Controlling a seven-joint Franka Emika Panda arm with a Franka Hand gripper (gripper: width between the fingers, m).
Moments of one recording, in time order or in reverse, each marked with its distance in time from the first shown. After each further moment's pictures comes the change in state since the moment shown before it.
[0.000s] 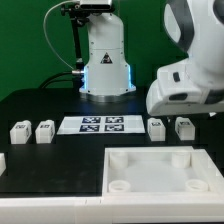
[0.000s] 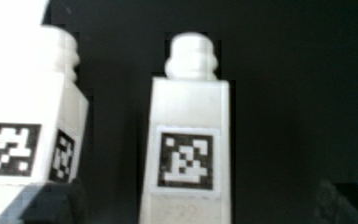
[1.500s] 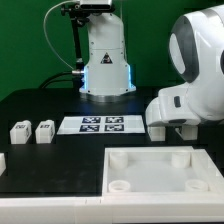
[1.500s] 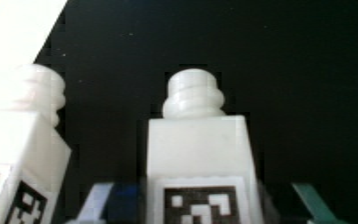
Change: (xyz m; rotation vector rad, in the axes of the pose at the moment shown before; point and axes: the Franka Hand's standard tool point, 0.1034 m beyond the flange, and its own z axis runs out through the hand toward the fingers) arm 0.003 -0.002 0.032 -0.012 -0.093 0.009
